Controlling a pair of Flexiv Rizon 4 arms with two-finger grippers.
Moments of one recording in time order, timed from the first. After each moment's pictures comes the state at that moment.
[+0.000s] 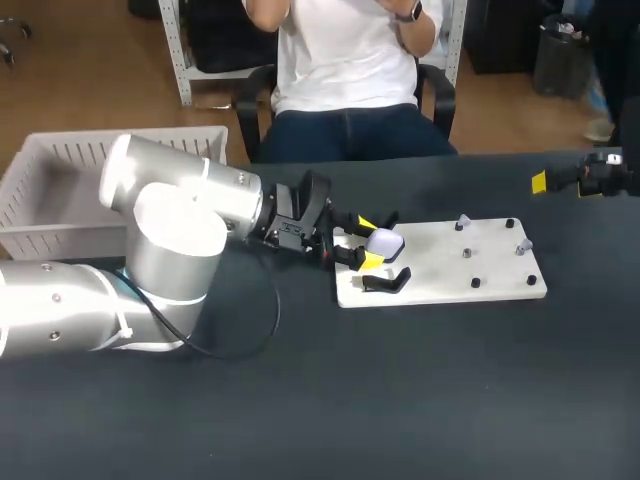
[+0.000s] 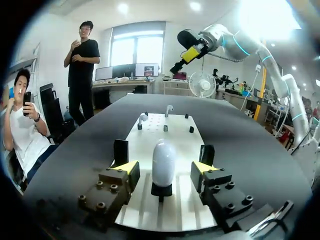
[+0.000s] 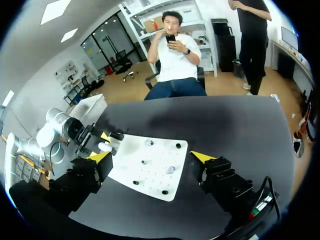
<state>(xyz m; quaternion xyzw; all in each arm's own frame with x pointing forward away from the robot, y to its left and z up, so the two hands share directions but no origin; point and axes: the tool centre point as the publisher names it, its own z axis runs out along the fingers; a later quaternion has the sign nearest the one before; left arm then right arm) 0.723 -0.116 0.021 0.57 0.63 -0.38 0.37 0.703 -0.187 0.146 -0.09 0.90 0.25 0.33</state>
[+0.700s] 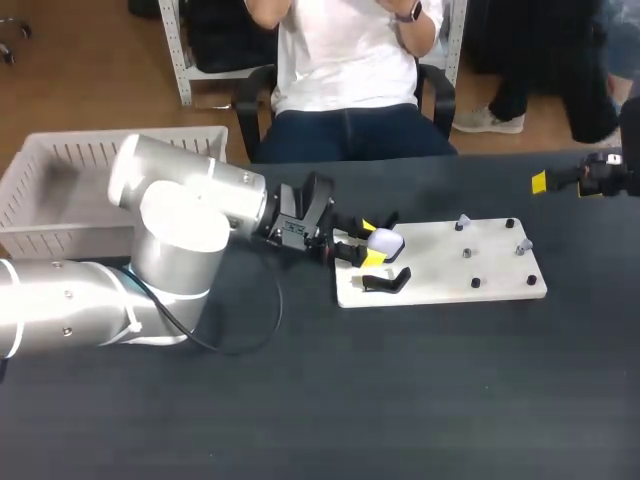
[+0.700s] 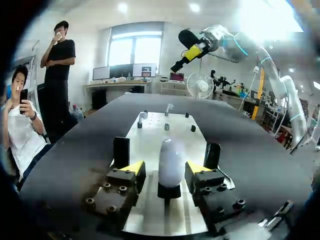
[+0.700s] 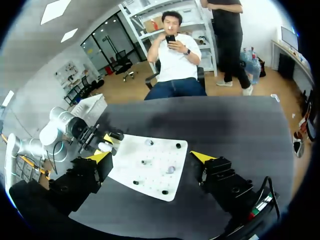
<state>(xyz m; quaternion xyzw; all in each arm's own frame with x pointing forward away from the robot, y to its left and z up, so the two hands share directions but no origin) 0.729 -0.122 0.013 0.57 0.62 -0.39 0.36 0.703 -0.187 0.146 -0.09 0.90 0.25 0.33</state>
